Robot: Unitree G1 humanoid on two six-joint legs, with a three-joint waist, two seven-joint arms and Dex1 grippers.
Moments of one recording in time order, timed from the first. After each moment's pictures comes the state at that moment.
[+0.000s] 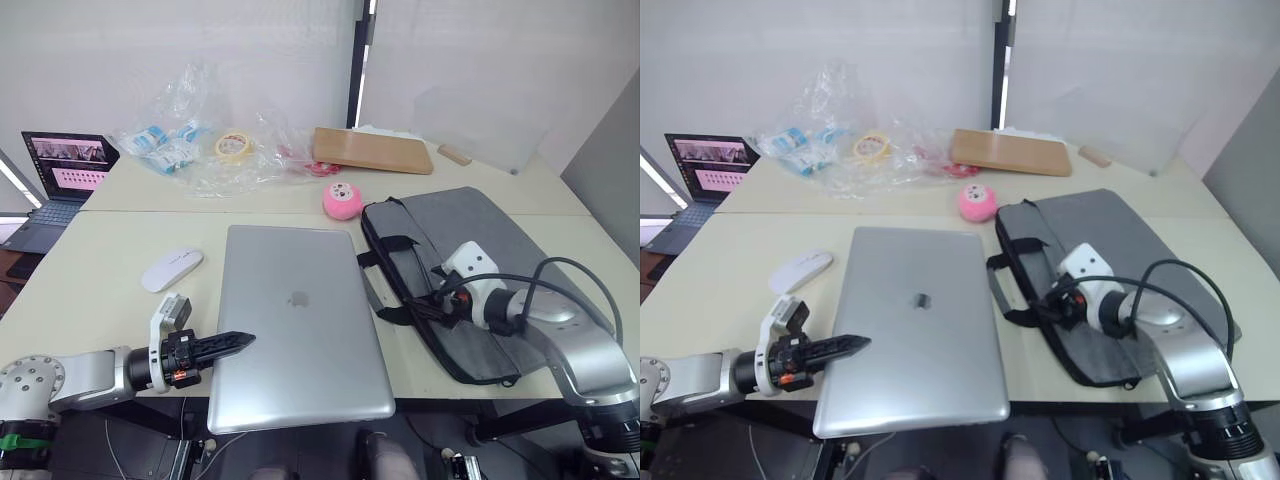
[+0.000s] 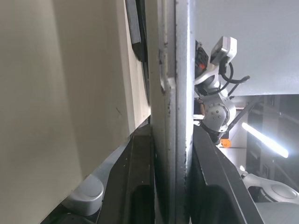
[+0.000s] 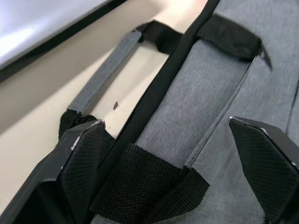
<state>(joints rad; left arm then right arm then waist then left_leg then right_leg) -0.13 0.85 0.21 0.10 -1.91 1.40 -0.31 -0.30 -0.74 0.01 -0.29 0.25 0.72 0.70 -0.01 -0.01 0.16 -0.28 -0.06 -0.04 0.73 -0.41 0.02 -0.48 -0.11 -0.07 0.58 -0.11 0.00</state>
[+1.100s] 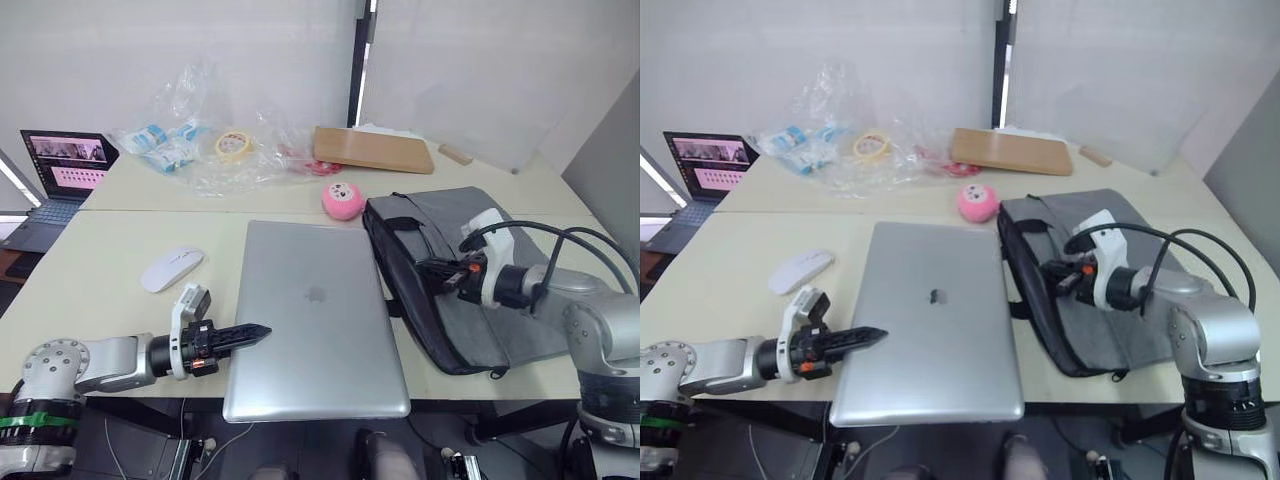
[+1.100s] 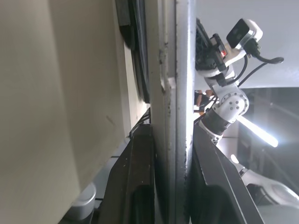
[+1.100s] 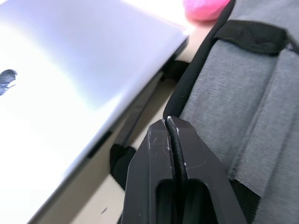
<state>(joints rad) -0.28 0.75 0.13 0.21 -1.91 1.42 -0.25 -0.47 -0.71 -0.18 -0.29 0.56 1.11 0.71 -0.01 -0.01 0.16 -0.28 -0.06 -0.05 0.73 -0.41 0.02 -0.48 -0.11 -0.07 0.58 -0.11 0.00</state>
